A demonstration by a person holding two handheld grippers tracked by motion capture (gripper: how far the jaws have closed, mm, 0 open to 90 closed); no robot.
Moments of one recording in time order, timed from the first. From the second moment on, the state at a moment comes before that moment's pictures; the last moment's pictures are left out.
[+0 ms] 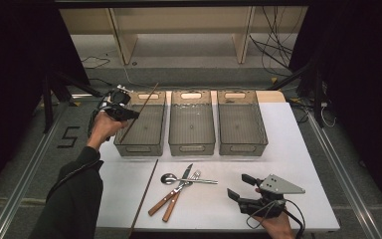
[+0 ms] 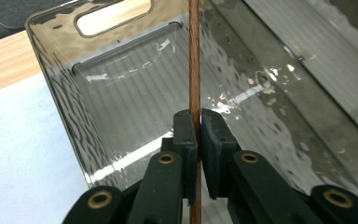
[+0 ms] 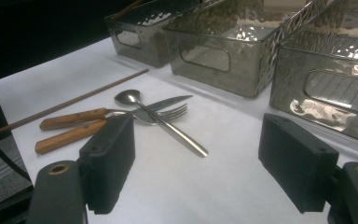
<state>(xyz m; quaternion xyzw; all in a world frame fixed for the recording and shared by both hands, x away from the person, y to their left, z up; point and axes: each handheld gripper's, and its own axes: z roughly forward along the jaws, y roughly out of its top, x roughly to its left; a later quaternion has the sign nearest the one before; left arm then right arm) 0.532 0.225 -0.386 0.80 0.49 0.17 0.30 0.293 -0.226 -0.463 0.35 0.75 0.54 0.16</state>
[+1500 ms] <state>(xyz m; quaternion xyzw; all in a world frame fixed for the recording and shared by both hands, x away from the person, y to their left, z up) 0.466 0.209 -0.385 0.79 0.51 0.16 0.31 0.293 -0.223 -0.464 0.34 0.76 0.53 0.16</state>
